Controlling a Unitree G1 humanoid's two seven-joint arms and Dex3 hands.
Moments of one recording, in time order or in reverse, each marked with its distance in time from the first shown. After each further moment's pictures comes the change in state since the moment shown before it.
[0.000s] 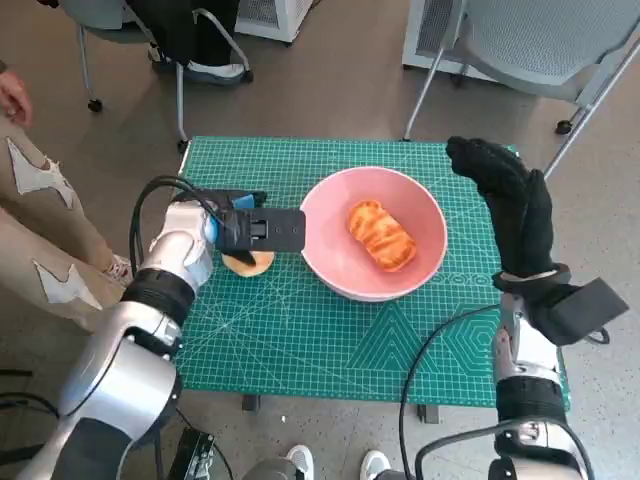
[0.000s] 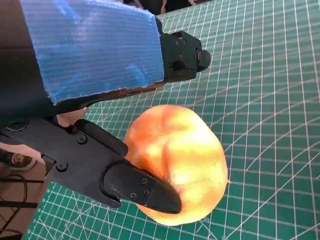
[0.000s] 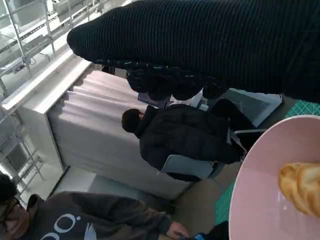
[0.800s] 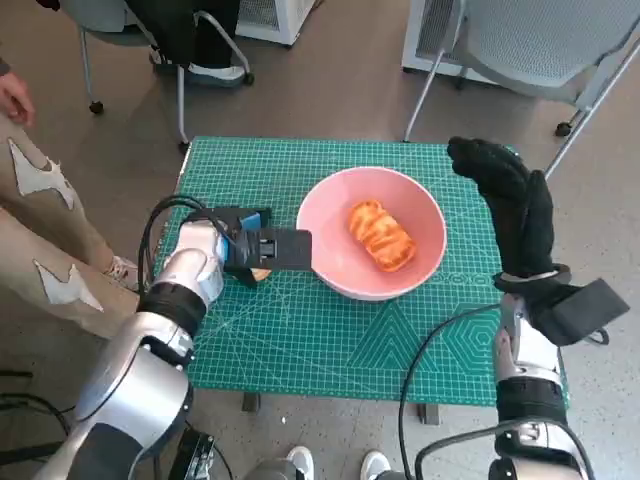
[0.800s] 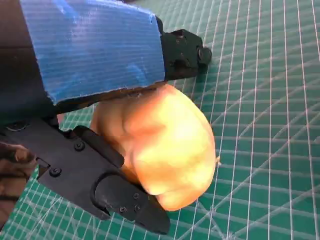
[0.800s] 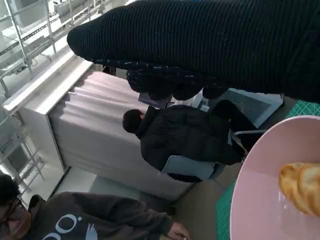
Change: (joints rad) left arm 0.049 -0.050 -0.026 0.047 0.021 0.030 0.144; right arm 0.000 0.000 -0.003 0.003 0.000 0.000 0.000
